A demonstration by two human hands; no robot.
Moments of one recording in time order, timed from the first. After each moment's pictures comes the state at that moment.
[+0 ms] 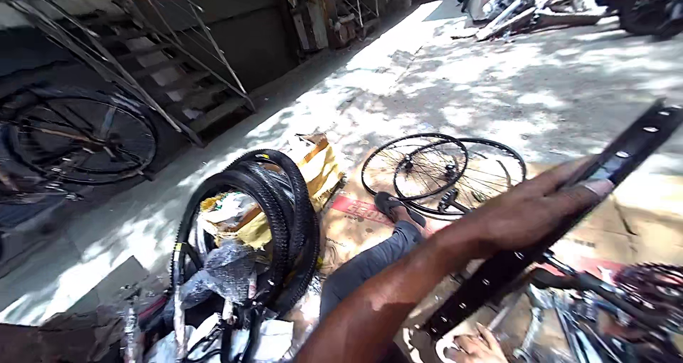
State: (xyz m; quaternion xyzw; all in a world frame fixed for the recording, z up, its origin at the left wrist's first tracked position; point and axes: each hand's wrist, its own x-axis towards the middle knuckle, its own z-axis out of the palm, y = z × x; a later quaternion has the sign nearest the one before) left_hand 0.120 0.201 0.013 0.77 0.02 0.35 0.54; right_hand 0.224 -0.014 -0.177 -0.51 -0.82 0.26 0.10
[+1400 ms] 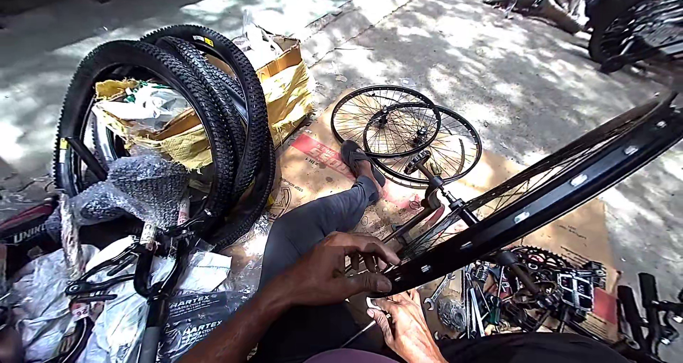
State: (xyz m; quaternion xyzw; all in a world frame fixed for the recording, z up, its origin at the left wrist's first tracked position) left_hand -0.037 0.058 -0.075 0.72 0.27 0.36 0.52; right_hand 0.216 -0.016 -0.208 -0.50 -0.84 0.19 0.12
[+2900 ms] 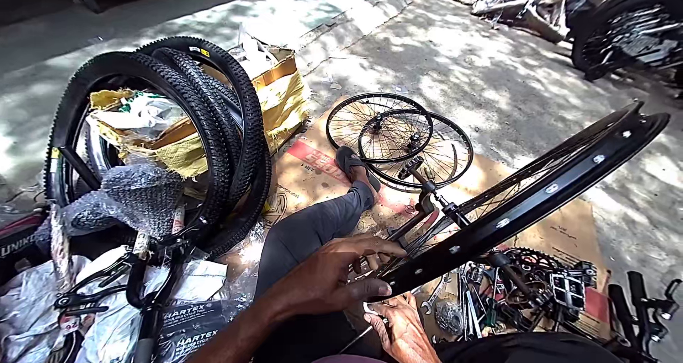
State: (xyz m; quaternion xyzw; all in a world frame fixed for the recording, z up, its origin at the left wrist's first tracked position) left_hand -0.030 0.058 -0.069 0.77 0.31 0.34 0.44; right_hand 0.216 -0.015 -0.210 -0.49 -0.84 0.18 0.13
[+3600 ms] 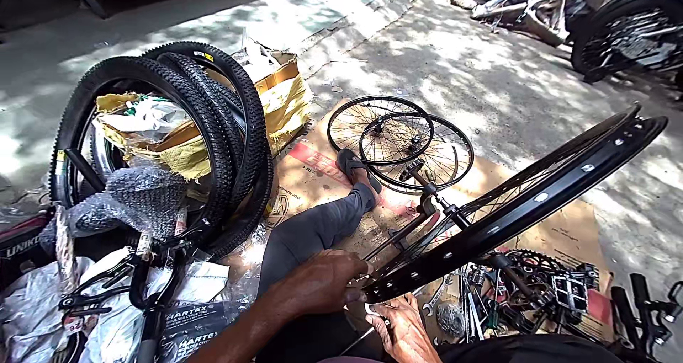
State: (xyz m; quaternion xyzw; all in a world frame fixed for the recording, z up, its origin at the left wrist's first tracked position) left_hand -0.036 0.058 -0.076 0.84 0.40 0.01 0.36; right_hand 0.216 -0.015 -0.209 -0.49 -0.84 0.18 0.12
